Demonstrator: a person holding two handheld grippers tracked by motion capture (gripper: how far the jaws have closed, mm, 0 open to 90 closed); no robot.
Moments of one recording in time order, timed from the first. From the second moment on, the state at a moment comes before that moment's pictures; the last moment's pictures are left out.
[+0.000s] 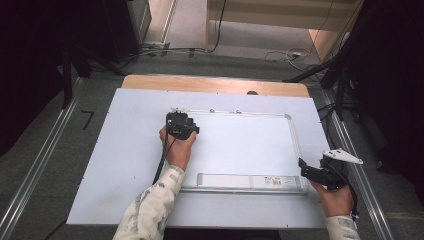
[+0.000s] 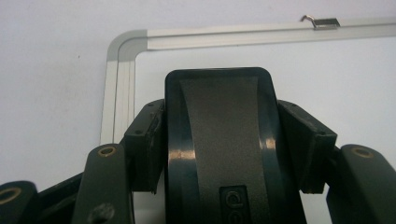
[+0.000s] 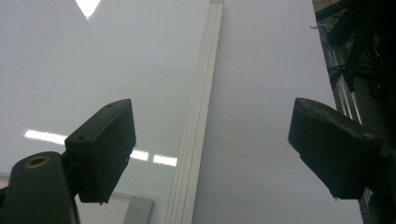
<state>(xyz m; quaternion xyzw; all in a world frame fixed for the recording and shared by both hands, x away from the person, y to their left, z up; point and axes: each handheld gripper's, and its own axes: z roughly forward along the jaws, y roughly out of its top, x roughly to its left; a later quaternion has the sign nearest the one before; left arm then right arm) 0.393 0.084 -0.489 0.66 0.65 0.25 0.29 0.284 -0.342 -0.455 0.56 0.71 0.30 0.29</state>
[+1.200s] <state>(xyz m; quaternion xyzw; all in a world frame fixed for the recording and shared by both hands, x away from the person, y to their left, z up) 0.375 0.033 -0.490 0.68 0.62 0.25 0.29 0.287 -0.336 -0.455 0.56 0.72 0.30 0.28</state>
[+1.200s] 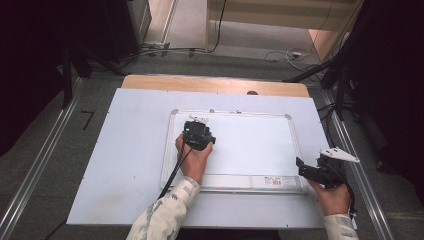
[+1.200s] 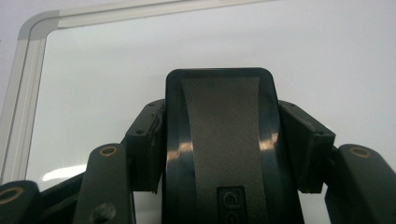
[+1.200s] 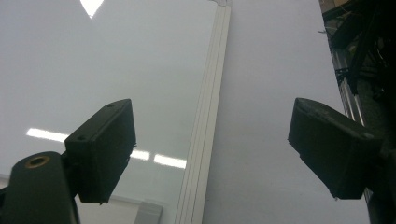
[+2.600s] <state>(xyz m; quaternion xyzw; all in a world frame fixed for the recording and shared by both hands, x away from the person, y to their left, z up) 0.366 0.078 -0.489 0.67 0.64 0.22 0.31 0.286 -0.337 -0.455 0.56 0.72 0.30 0.28</state>
